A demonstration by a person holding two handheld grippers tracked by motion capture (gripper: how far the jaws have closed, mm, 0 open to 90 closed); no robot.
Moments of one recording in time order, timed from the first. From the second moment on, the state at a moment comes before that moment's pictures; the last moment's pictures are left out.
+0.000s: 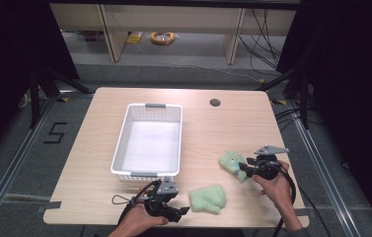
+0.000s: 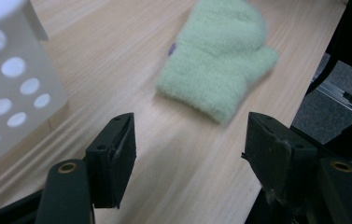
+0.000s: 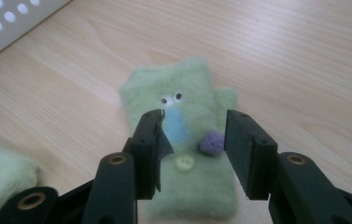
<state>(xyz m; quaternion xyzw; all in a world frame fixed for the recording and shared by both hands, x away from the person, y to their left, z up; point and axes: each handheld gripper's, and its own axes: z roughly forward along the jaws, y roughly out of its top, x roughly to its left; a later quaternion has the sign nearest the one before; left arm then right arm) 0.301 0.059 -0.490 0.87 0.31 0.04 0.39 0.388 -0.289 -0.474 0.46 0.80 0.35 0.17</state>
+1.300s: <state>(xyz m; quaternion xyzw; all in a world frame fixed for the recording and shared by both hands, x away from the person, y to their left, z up) 0.299 0.053 -0.483 0.84 0.33 0.04 0.43 0.377 -0.249 -0.437 0.44 0.76 0.47 0.12</state>
